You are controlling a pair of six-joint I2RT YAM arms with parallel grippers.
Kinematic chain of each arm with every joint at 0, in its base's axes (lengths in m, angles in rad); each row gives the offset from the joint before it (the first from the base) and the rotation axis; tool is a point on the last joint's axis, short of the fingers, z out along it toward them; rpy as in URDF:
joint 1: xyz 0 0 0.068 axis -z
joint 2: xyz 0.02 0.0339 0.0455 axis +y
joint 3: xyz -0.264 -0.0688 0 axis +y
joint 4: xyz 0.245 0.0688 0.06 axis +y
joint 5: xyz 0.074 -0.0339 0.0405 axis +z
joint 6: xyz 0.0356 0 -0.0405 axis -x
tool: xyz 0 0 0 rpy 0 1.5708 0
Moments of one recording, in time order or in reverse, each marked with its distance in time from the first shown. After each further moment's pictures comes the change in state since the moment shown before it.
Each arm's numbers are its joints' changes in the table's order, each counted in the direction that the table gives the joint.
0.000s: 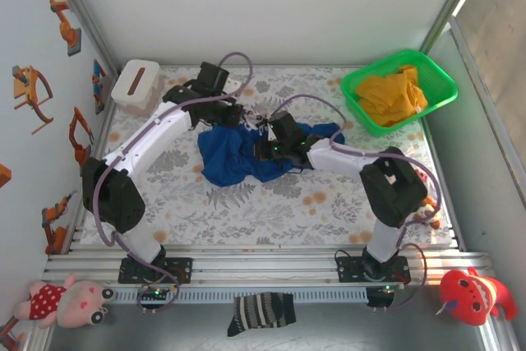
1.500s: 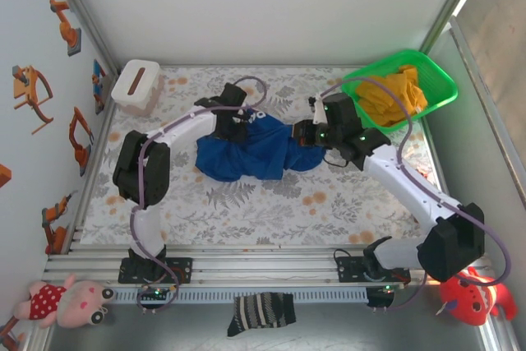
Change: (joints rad) left arm 0.034 0.256 0.045 -0.103 0.162 0.105; right arm 0.230 -0.433 0.001 0.329 0.062 0.093
